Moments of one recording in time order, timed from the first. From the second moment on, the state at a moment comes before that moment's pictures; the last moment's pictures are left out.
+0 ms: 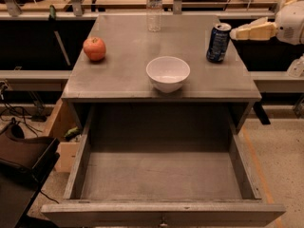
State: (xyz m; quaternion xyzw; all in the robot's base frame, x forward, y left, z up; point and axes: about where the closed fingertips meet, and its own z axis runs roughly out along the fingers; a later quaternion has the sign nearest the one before) arm 0.709 -0.288 1.014 -0.34 0.65 0.09 0.67
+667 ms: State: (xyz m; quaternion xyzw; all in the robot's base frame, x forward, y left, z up) arm 0.737 -0.310 0.978 -0.26 0.68 0.14 0.67
